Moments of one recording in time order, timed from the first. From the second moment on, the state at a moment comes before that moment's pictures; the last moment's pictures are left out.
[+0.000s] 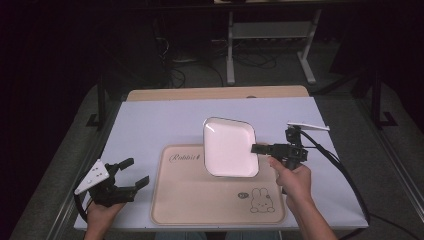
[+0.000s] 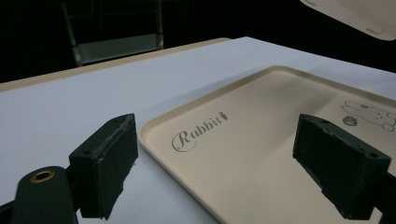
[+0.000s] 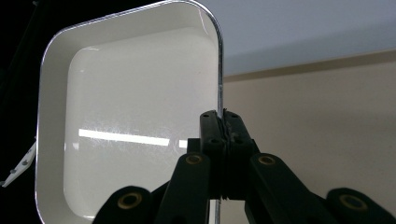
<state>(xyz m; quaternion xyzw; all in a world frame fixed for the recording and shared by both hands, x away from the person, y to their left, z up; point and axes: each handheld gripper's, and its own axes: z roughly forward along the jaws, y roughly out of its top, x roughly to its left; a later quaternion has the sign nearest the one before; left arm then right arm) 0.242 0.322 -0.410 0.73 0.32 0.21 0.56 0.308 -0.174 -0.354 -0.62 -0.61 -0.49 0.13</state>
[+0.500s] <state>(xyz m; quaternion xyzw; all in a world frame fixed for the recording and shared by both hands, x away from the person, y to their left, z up) 0.242 0.322 -0.410 0.73 0.32 0.21 0.56 0.308 -0.170 -0.376 -0.63 -0.60 -0.48 0.13</state>
